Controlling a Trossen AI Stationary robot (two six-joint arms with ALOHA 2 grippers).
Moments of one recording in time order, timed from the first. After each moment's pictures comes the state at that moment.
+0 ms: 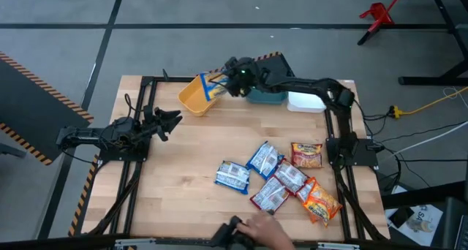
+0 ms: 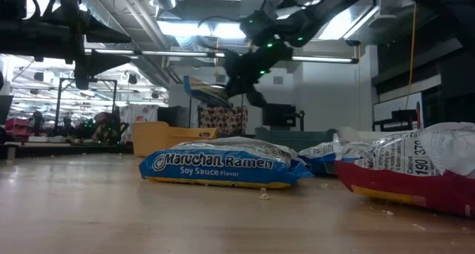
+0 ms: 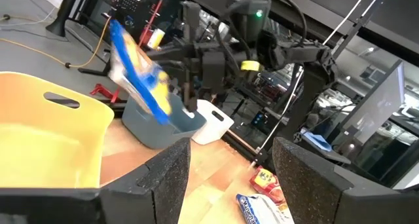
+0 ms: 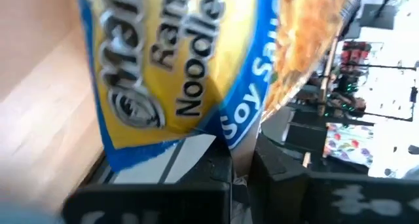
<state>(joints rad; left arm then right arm) 0.01 0.01 0.01 0.14 -0.48 -0.54 -0.46 2.03 1.58 -0.06 0.14 -1.45</state>
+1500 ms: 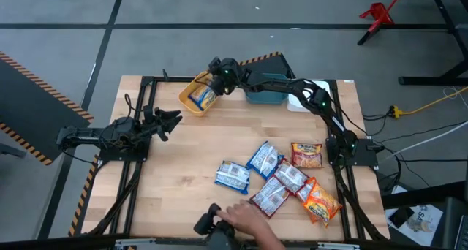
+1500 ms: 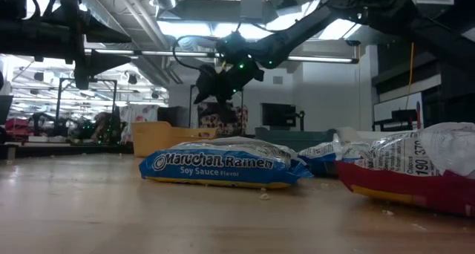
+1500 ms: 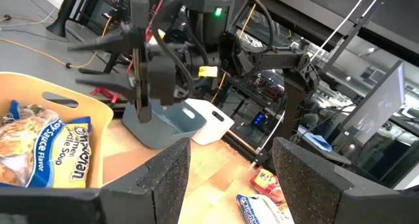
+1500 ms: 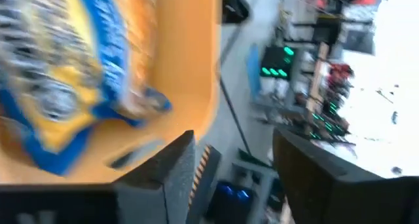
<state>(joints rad) 0.01 0.01 0.01 0.14 -0.48 -0.54 -0.46 2.34 1.90 -0.01 0.13 -1.50</state>
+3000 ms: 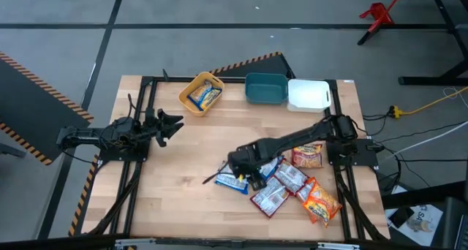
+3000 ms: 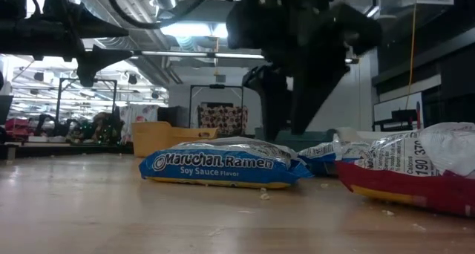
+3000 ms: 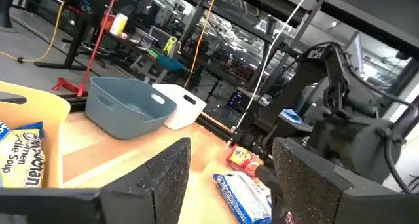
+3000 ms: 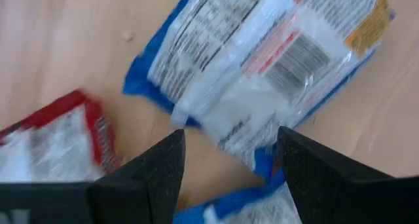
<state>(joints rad) 0.01 0.01 0.01 0.14 -0.32 -0.50 0.21 2.03 1.53 -0.80 -0.14 -0.16</state>
